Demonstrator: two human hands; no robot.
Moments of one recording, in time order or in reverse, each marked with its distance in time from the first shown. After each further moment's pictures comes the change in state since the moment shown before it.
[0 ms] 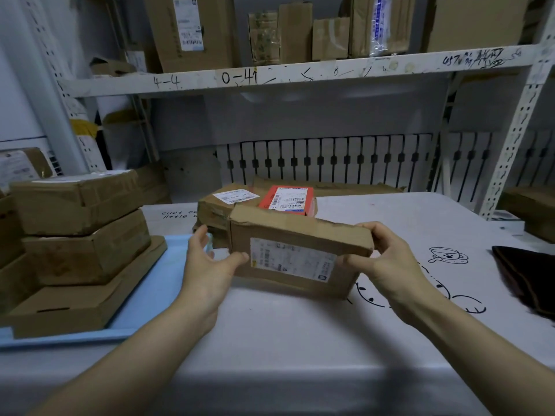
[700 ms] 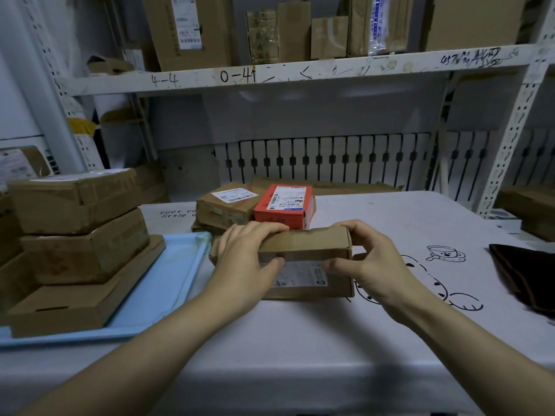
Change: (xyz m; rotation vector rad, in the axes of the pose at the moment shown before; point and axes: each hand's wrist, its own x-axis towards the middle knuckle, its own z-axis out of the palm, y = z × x) left_hand -0.008 0.010 0.020 0.709 -0.232 0.696; right_hand -0.008 -0.011 0.012 -0.113 -0.124 -0.035
